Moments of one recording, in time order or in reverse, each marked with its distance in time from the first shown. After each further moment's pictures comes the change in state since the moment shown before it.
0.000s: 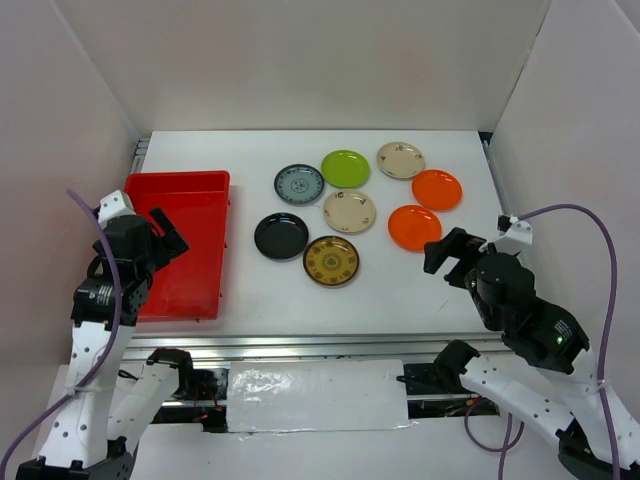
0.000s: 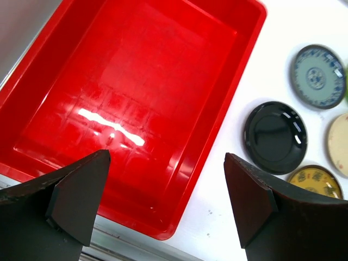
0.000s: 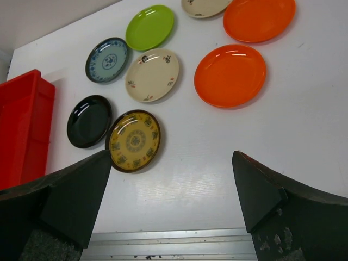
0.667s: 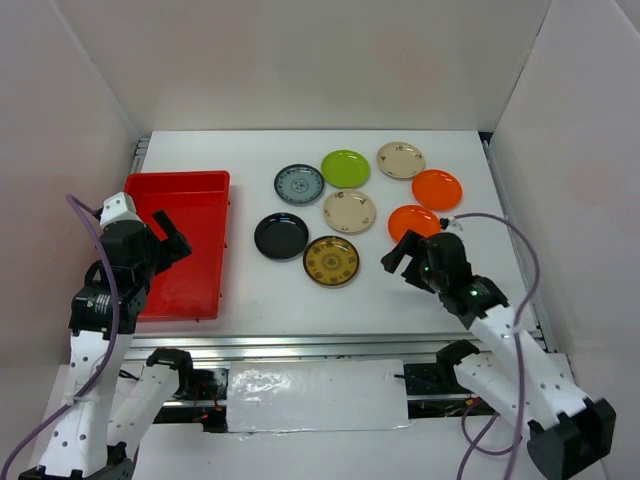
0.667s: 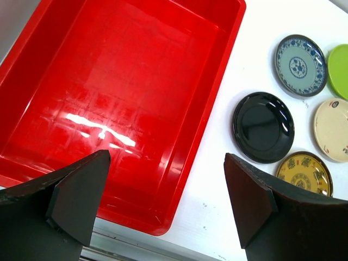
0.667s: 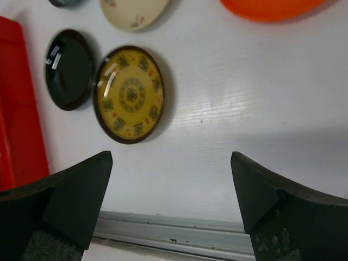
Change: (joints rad) left arm -0.006 -0.049 -0.016 0.016 0.065 0.028; right arm -0.293 0.182 -0.355 0.317 -0.494 0.113
